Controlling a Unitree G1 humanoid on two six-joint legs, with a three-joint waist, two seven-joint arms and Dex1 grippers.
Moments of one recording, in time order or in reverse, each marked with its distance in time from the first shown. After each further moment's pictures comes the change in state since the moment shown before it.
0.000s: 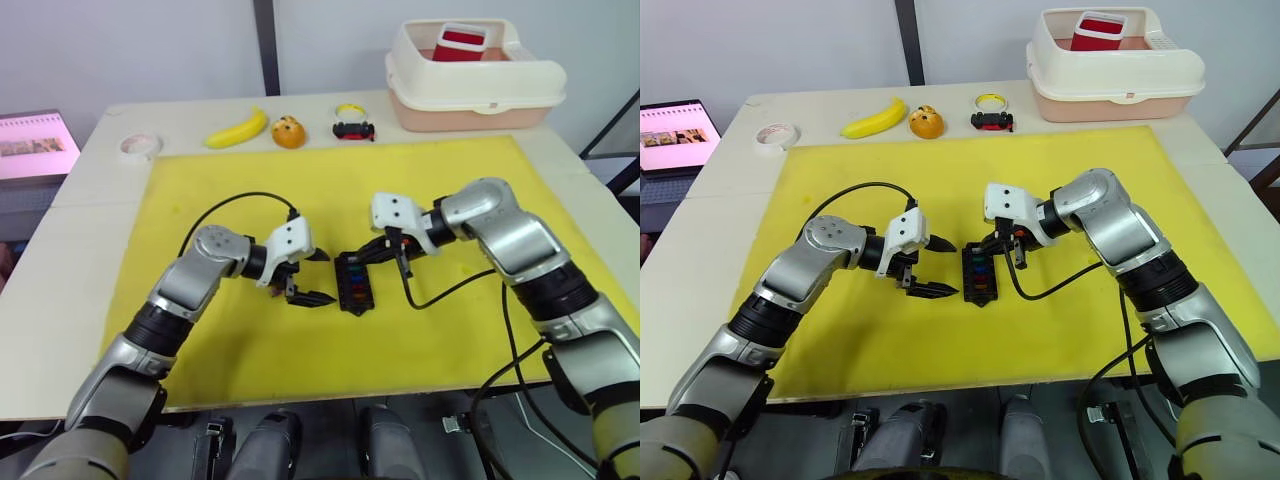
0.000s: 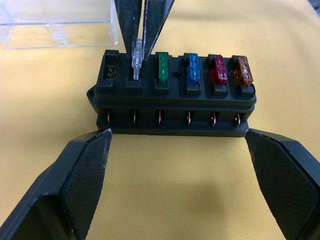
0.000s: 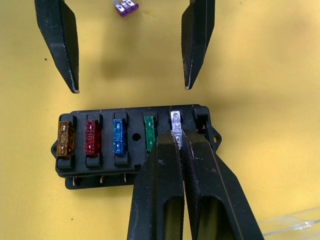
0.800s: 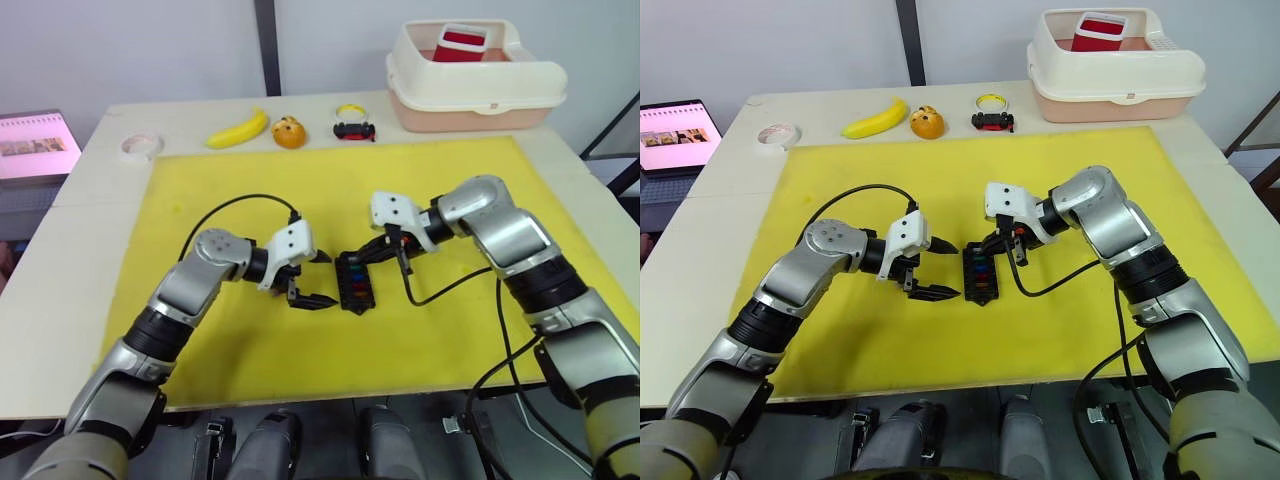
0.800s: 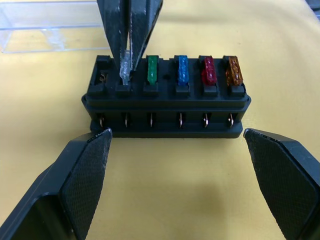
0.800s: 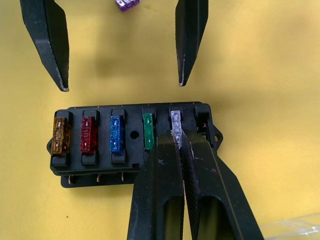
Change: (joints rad) left arm 0.024 -0.002 0.000 -0.039 -0.001 0.007 0.025; right arm -0.032 0.032 0.001 0.100 -0.038 -0.054 0.052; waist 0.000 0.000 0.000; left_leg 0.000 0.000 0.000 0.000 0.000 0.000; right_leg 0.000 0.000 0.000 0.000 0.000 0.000
